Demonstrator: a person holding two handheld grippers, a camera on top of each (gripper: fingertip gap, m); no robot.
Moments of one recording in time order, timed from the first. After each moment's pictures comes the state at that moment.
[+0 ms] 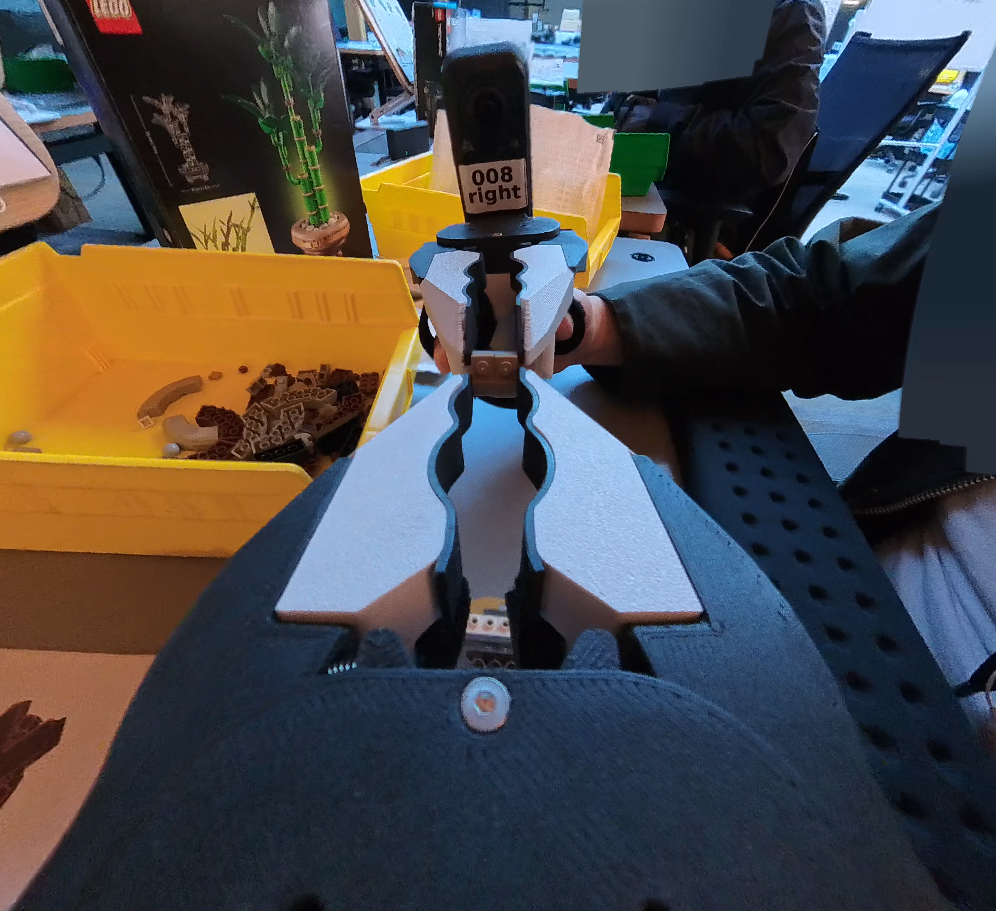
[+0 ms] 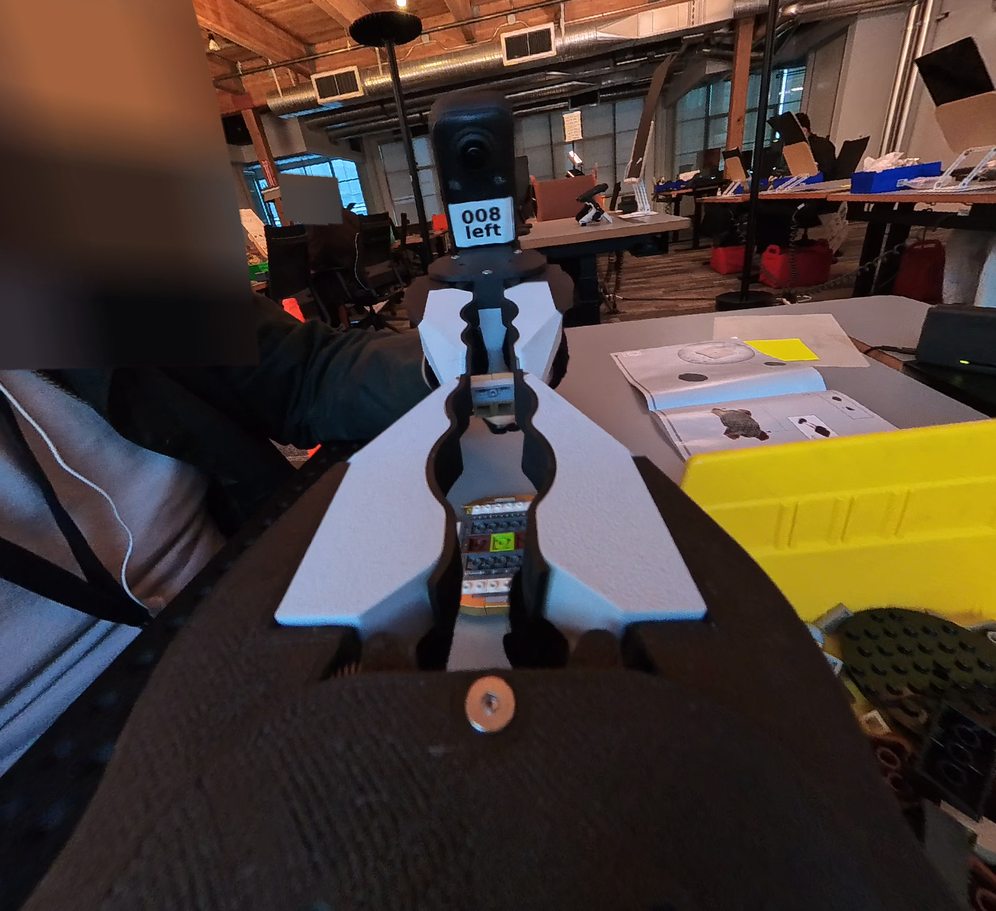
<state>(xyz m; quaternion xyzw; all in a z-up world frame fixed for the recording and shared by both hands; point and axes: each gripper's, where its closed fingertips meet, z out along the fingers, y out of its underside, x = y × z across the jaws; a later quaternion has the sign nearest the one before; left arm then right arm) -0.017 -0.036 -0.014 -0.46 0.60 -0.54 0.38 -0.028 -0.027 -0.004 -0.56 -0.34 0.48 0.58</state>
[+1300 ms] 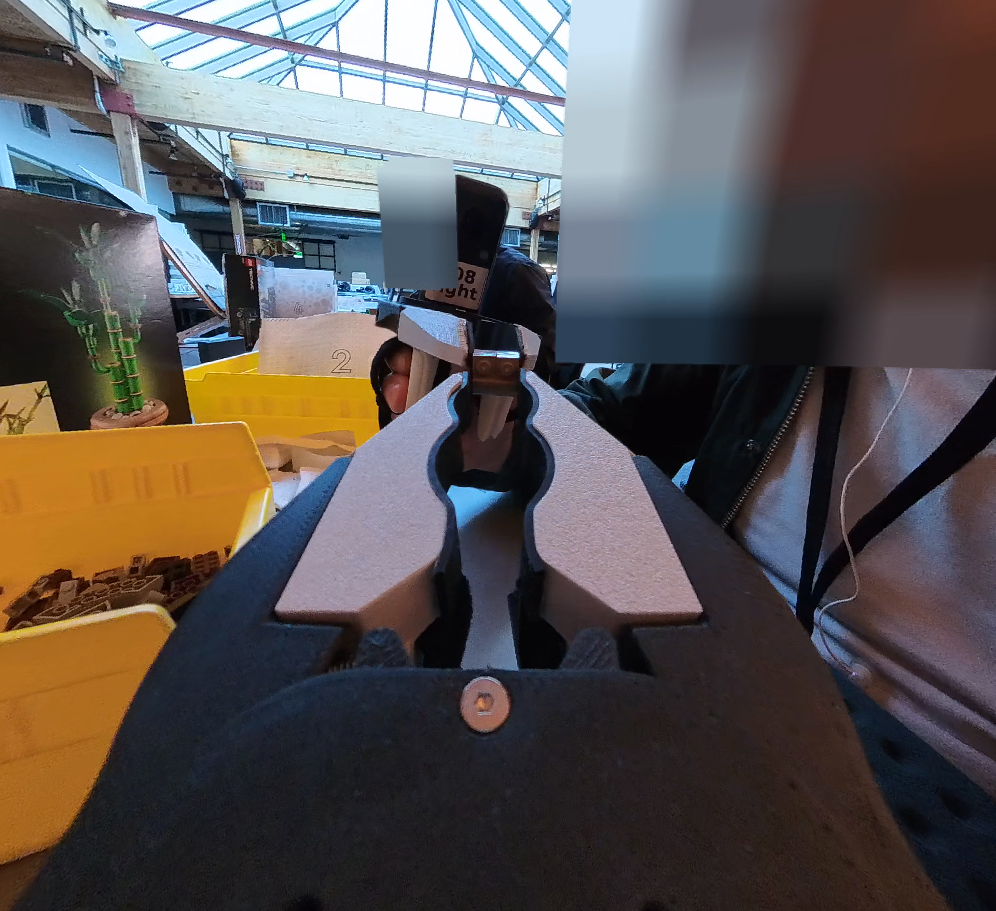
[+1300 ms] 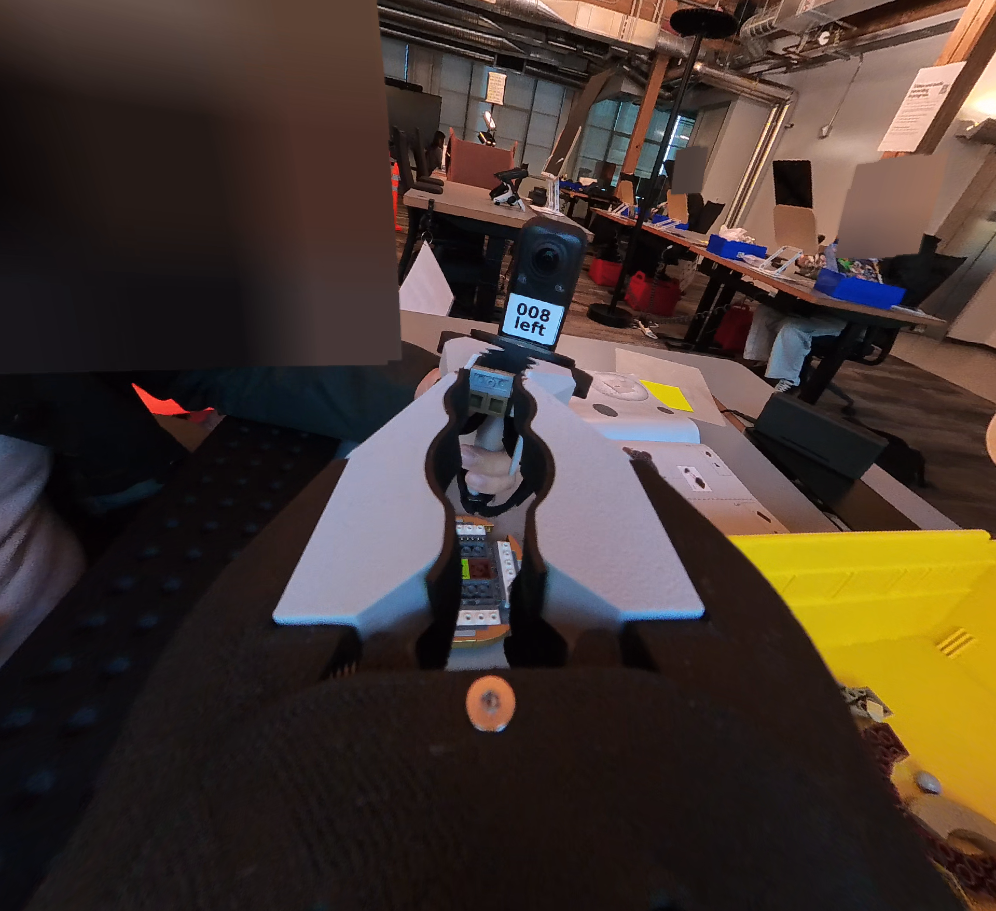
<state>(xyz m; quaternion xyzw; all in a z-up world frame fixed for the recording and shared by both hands) -0.047 -0.061 0.017 -0.26 0.53 -0.75 0.32 -0.058 -0.050 0.024 -0.56 -0.40 0.30 0.66</state>
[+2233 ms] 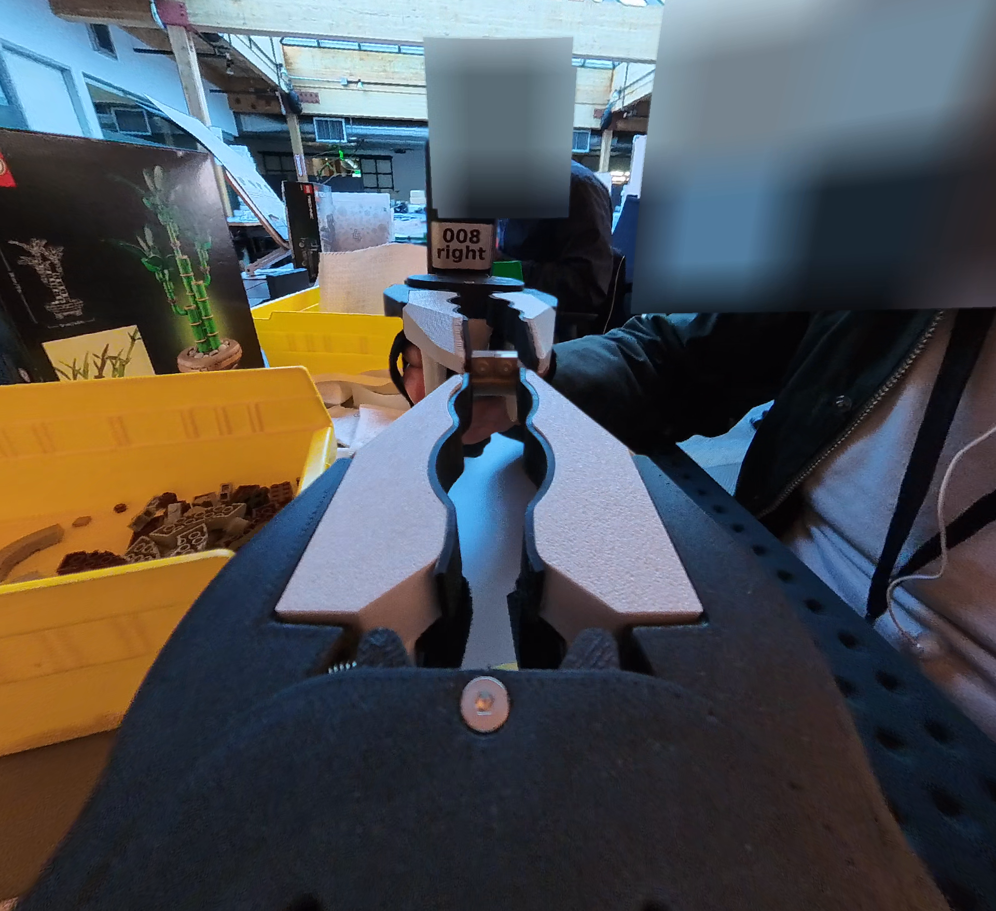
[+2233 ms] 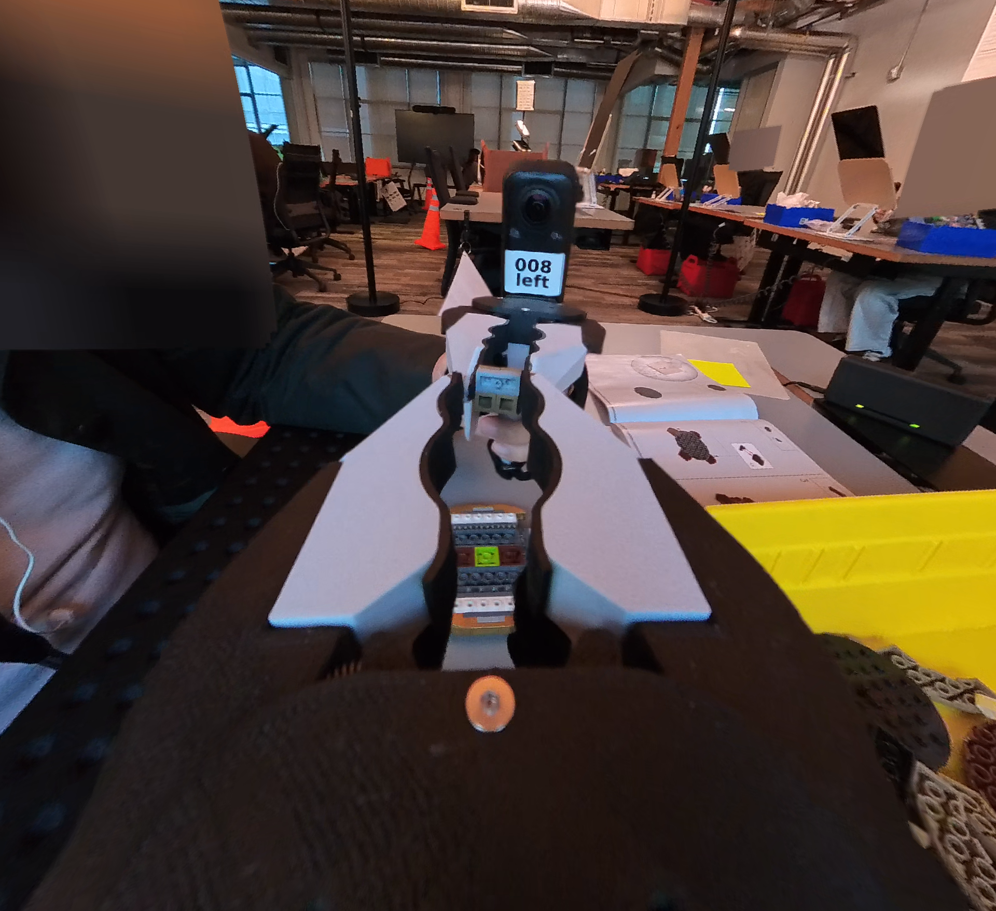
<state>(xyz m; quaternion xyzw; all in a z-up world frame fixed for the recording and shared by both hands) -0.037 -0.054 0.004 -0.31 0.58 -0.67 0.35 -0.051 -0.044 0.011 -0.57 -0.38 0.37 0.62</state>
